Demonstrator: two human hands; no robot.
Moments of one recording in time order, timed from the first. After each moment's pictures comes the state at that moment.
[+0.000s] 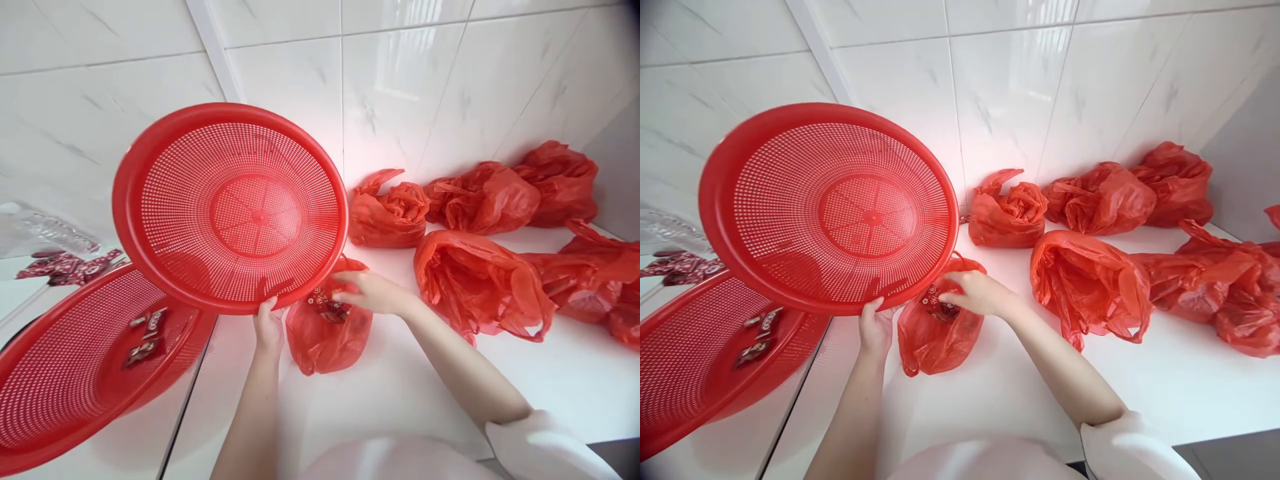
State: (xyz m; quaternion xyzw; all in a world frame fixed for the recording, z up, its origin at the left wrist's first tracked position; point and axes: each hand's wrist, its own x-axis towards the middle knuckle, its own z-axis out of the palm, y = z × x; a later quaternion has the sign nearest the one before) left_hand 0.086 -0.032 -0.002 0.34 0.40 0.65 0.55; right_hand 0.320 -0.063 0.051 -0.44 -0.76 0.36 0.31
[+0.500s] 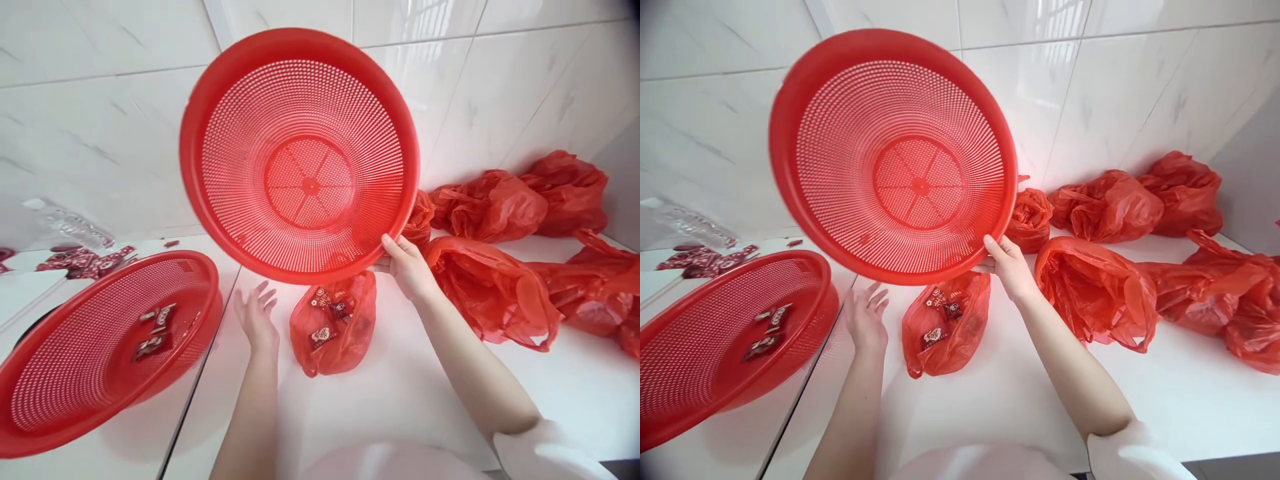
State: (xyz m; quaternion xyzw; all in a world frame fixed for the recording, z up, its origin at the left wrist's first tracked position) left_hand 0.066 -0.023 -0.004 0.29 0.47 0.71 0.44; right_hand 0.339 -0.056 0.068 -0.40 -0.39 0.52 0.64
